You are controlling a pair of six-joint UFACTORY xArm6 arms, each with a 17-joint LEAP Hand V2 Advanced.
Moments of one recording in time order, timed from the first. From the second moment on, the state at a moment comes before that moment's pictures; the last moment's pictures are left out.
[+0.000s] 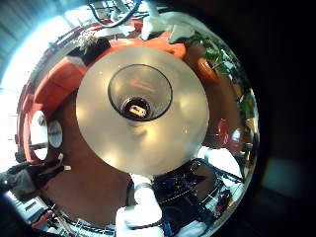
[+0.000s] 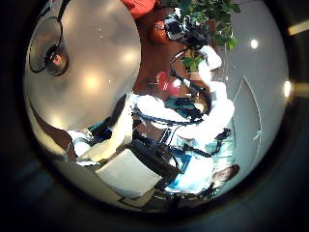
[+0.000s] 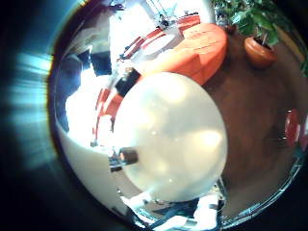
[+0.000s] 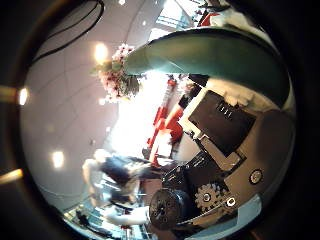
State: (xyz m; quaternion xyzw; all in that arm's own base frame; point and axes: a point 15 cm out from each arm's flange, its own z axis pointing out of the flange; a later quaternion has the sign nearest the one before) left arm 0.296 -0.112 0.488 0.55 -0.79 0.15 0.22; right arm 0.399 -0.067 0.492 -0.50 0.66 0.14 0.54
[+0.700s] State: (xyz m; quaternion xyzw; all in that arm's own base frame) left arm 0.322 -0.126 0.544 0.47 -0.76 0.33 0.29; right arm 0.330 0.099 0.504 -0.60 0.47 0.32 0.56
